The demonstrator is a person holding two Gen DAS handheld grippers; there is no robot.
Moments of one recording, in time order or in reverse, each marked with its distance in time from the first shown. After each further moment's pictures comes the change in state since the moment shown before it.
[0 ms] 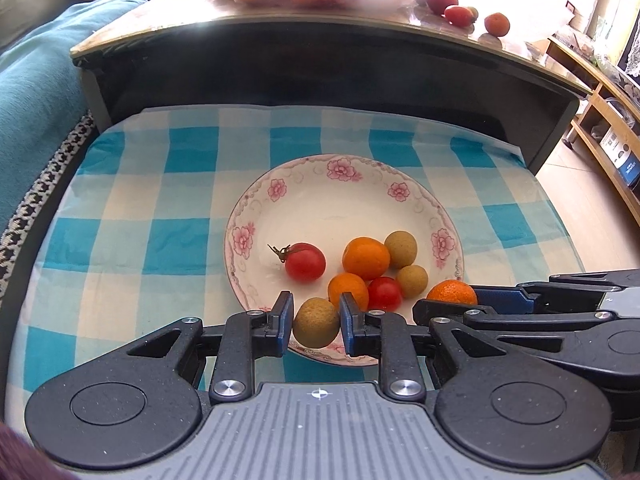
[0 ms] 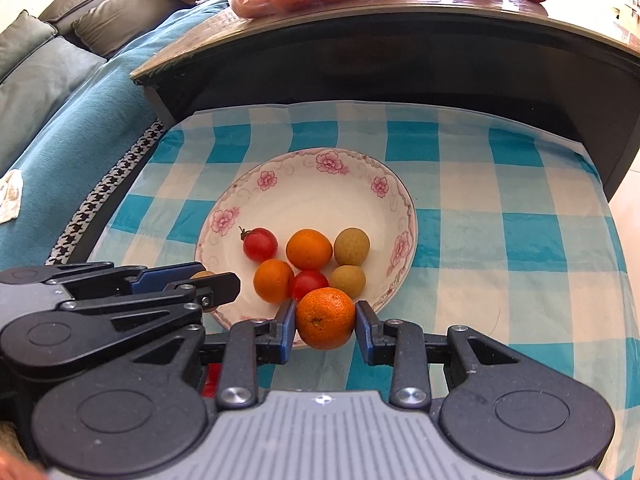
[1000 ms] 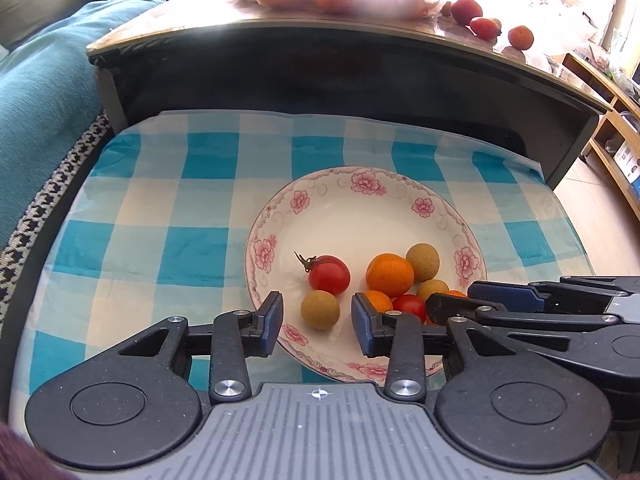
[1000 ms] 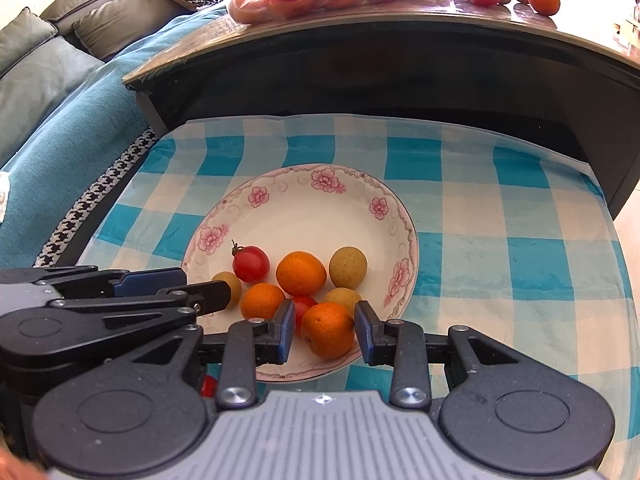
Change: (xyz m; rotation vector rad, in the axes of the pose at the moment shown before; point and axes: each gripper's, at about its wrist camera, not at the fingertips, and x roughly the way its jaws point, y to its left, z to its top) left arm 0.003 0.009 0.006 -0.034 -0.025 0.036; right arm 0.008 0.002 0.006 -0.020 -0.052 -0.017
